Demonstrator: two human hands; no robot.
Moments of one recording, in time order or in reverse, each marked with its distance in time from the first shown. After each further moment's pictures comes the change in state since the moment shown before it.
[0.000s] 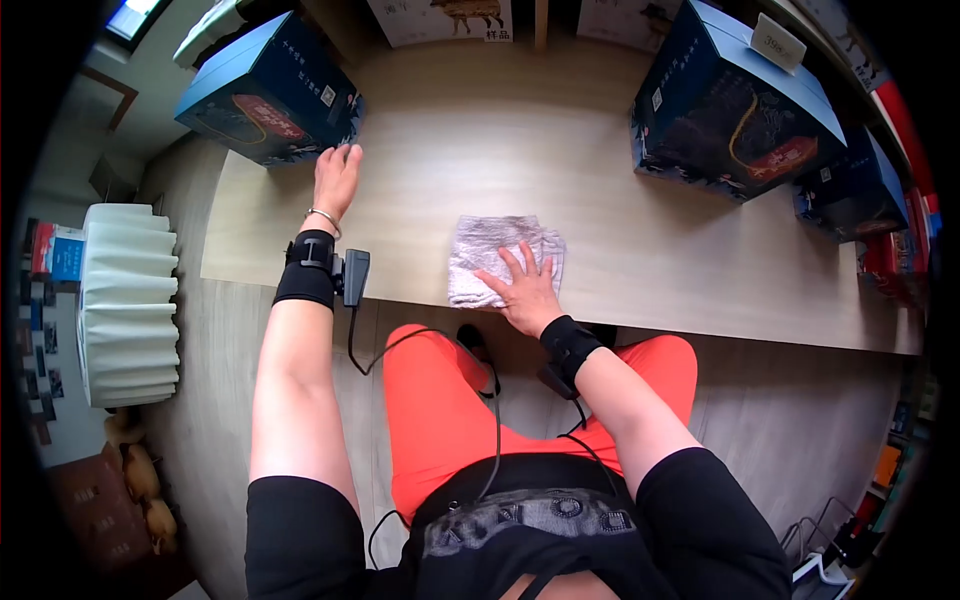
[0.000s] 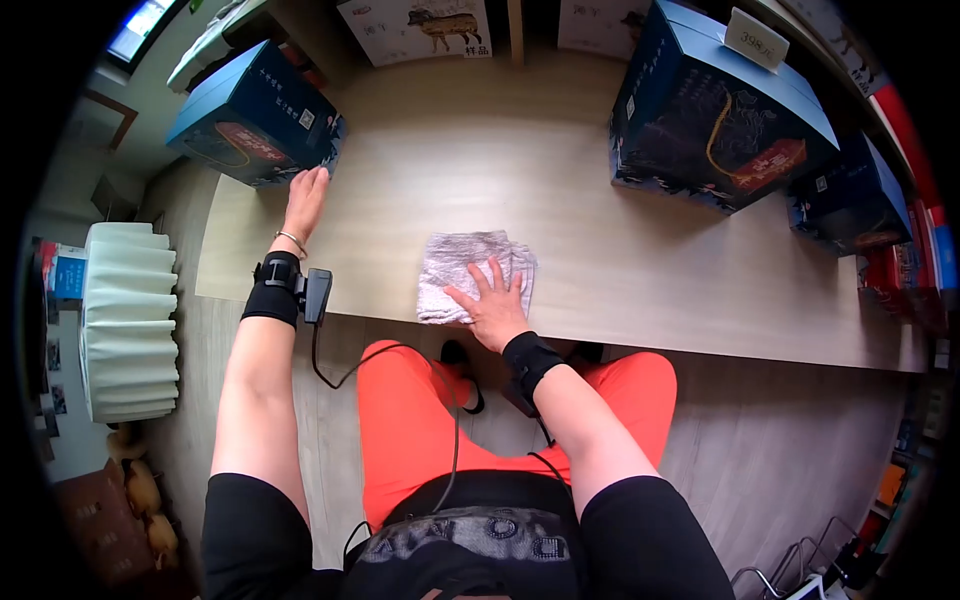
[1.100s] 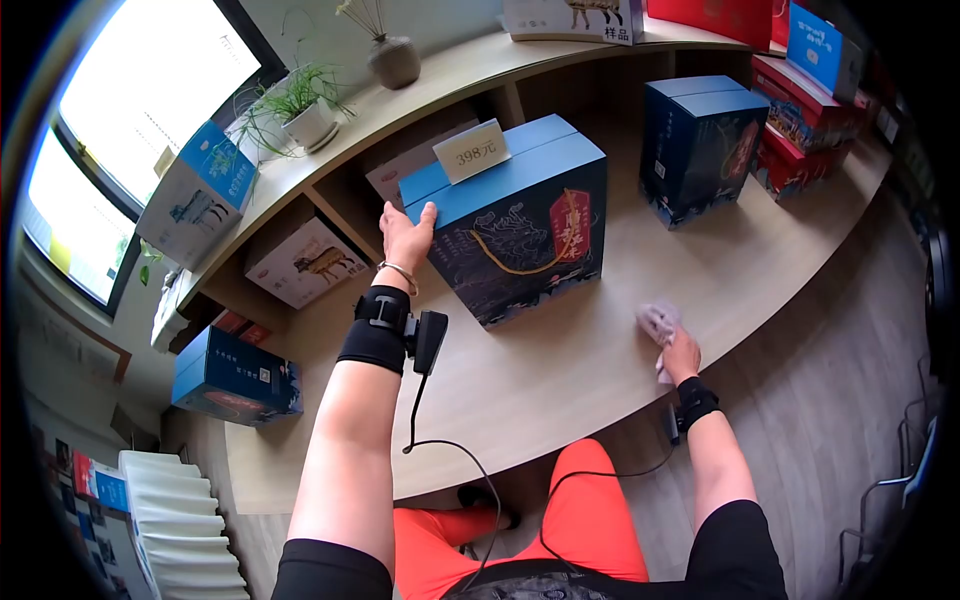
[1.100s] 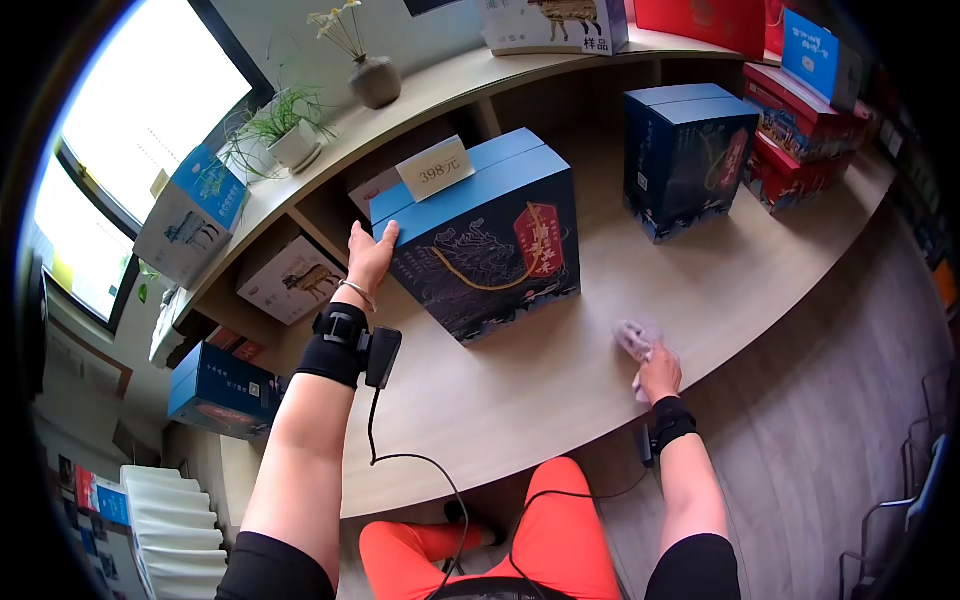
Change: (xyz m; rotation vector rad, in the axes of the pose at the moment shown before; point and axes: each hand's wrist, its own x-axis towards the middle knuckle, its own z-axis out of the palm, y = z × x) left_hand 0.070 0.511 0.112 -0.322 -0.090 0.217; right_hand -0.267 0.371 -0.107 0.197 0.733 1.153
